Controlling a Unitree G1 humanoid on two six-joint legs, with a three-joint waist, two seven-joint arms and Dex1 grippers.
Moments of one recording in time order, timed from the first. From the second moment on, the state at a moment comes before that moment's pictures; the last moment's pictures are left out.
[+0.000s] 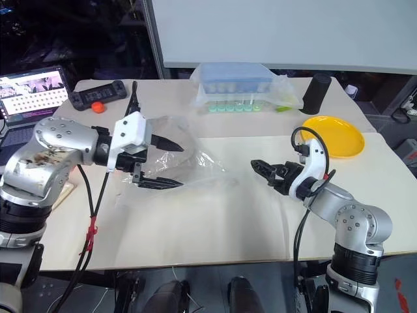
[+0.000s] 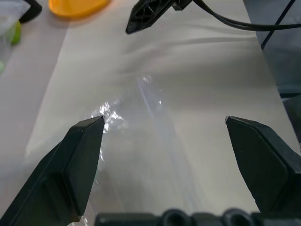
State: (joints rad) left arm -0.79 0.81 -0.22 -0.27 -0.31 0.65 -1.24; right arm -0.41 -0.41 -0.42 -0.28 0.88 1.18 0.18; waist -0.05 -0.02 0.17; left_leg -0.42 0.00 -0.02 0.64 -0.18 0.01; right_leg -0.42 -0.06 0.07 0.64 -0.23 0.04
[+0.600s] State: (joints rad) left arm -0.82 0.54 -0.46 -0.20 0.11 0.35 -0.98; right arm -0.39 -0.39 -0.44 -0.26 0.87 1.14 0.12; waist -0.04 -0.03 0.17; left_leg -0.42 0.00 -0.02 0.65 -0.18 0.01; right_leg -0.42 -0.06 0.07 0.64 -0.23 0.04
